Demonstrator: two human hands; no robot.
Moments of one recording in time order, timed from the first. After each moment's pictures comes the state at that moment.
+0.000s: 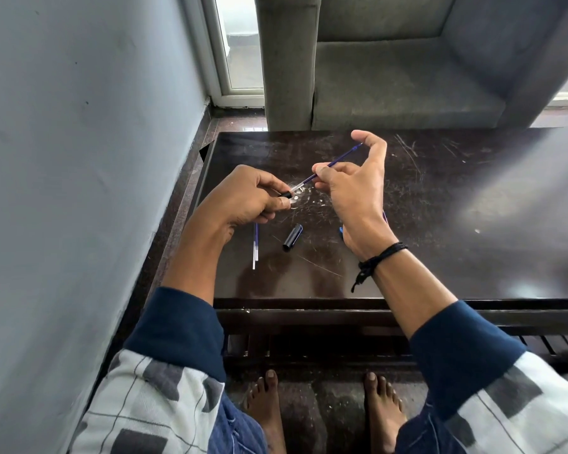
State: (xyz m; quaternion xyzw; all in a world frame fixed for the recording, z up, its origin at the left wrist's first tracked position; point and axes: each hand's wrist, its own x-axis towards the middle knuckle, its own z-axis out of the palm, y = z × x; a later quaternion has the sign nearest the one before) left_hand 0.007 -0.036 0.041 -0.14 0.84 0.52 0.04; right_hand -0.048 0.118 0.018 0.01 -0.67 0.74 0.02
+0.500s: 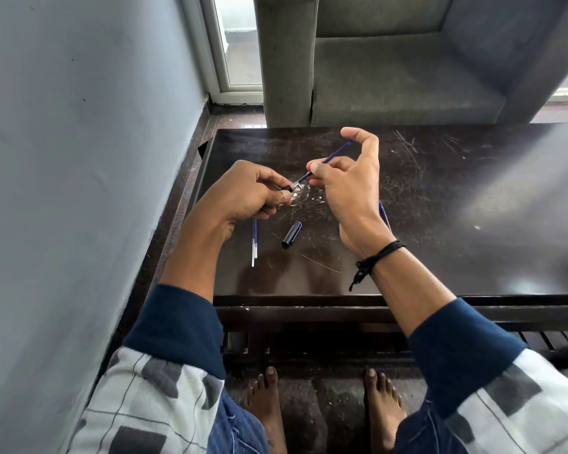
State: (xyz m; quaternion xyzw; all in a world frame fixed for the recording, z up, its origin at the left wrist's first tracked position) left_hand 0.005 -0.035 0.041 -0.13 0.84 0.53 0.03; right_hand -0.046 0.115 0.017 0.03 -0.69 0.73 0.02
